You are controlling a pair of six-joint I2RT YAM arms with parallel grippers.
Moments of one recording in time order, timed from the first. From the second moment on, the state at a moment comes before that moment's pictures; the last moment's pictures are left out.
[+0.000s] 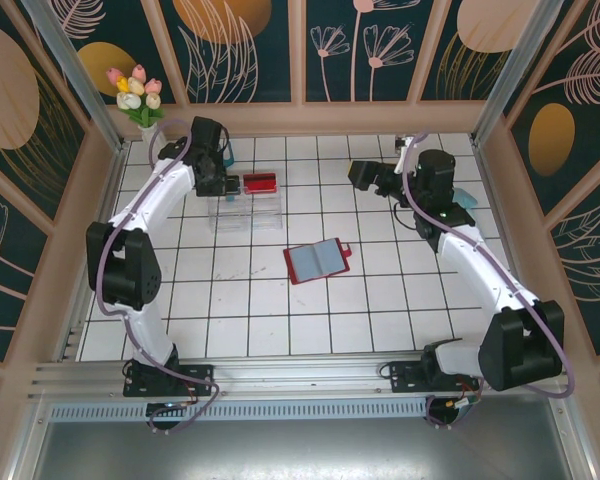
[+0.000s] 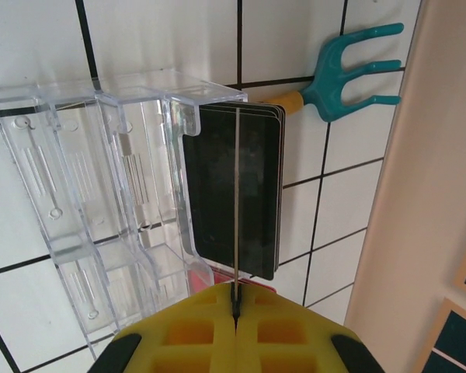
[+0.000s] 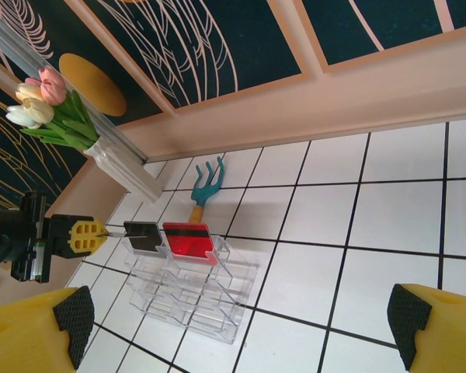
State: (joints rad) left arm -0.25 1.87 1.66 -0.83 -0.09 -1.84; right arm 0.25 1.29 0.99 0.03 -0.41 0.43
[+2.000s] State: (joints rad) left arm -0.28 1.72 1.53 -0.58 -0.27 -1.24; right arm 0.24 1.25 0.91 0.03 -0.09 0.43
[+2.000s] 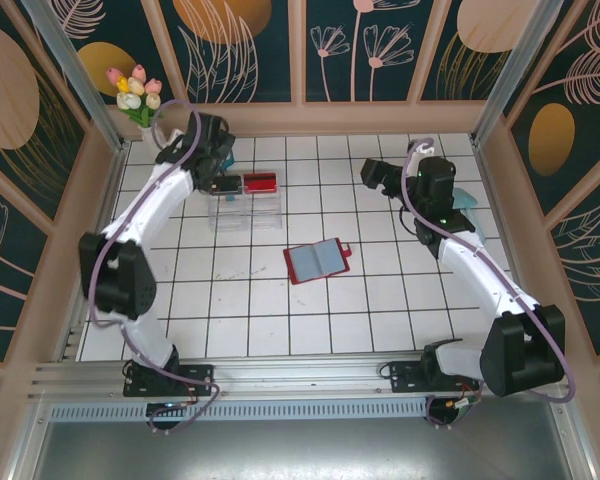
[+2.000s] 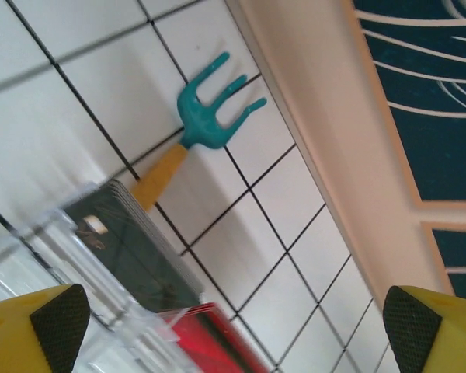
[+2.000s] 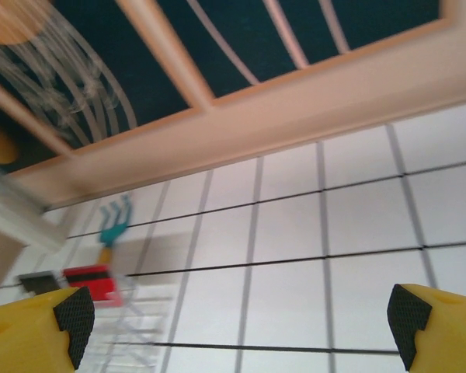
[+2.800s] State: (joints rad) left arm -0.14 1.31 0.31 0.50 -0.68 -0.24; right arm -0.02 1.28 0.33 0.58 0.32 0.25
